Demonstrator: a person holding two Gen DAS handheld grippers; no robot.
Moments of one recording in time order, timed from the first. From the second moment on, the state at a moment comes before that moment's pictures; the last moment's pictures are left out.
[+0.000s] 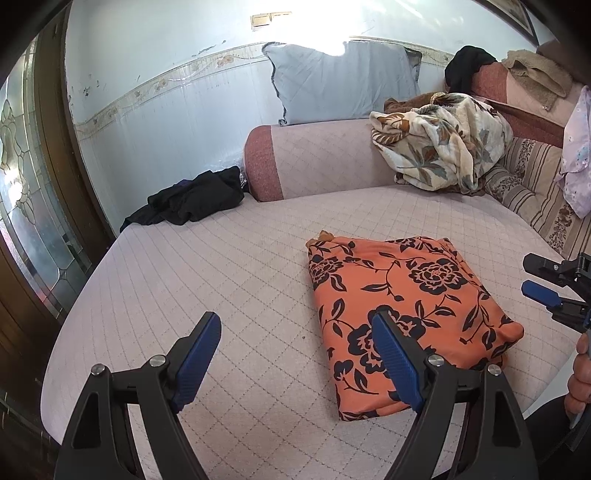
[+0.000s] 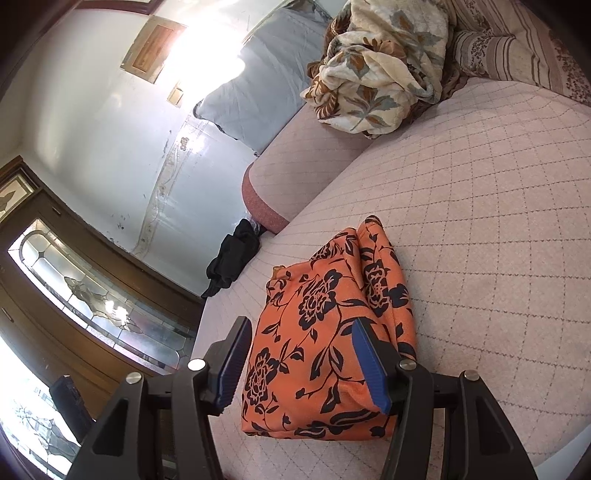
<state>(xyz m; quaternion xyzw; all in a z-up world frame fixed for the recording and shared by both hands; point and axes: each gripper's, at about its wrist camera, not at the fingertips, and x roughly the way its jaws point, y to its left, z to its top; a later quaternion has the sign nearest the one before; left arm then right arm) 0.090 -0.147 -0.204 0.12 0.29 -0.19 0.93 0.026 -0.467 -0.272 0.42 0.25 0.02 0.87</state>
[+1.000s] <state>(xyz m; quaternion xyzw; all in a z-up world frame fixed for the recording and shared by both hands) 0.099 -0.144 -0.216 0.11 0.33 -0.18 0.92 0.025 -0.466 -0.274 0.42 0.26 0.03 0.87</state>
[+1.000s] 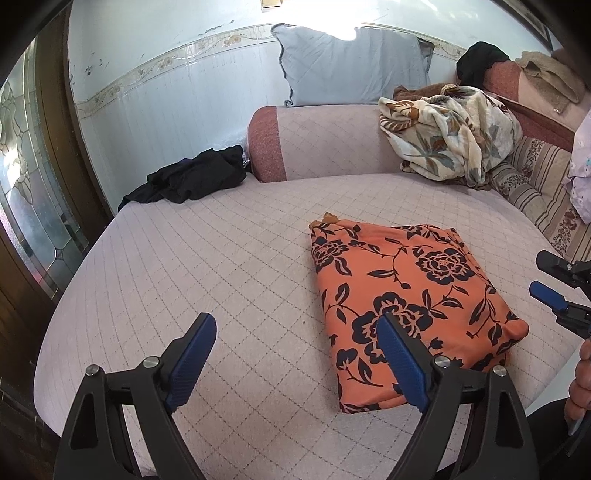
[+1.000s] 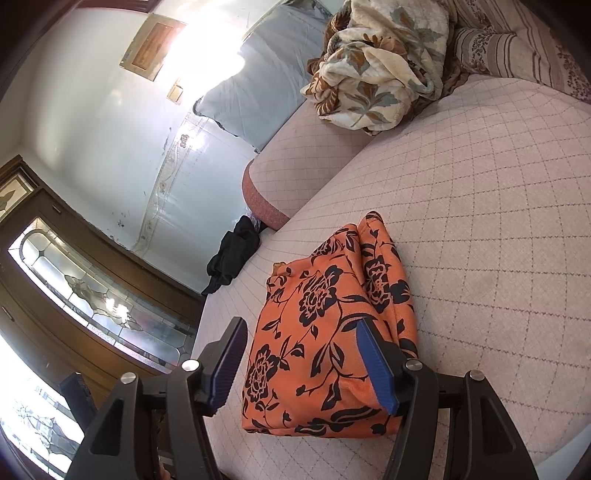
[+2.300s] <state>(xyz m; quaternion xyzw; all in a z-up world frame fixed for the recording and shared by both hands) 0.153 -0.196 -0.270 0.13 0.44 -0.19 0.87 0.061 -0.492 -0.273 0.41 0.25 0.05 0.88</state>
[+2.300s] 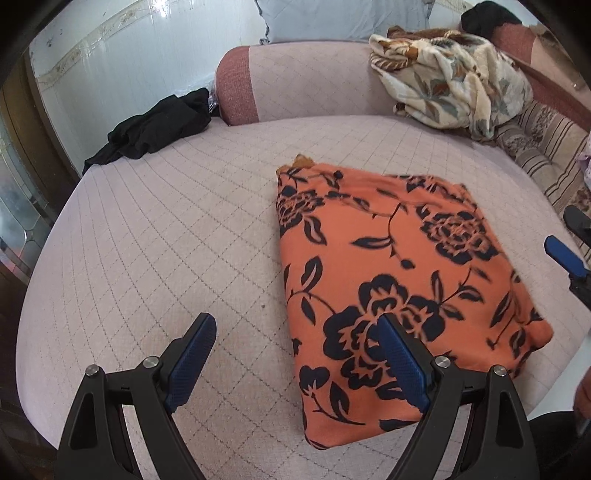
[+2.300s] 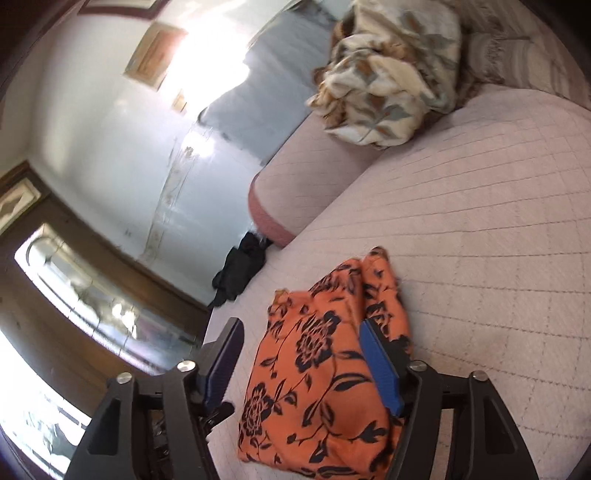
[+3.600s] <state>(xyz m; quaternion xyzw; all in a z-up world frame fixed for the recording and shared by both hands) 0.146 -0.180 -0.297 0.16 0.45 -0.15 0.86 0.072 -0.458 -0.314 0.43 0.39 0.03 0.81</state>
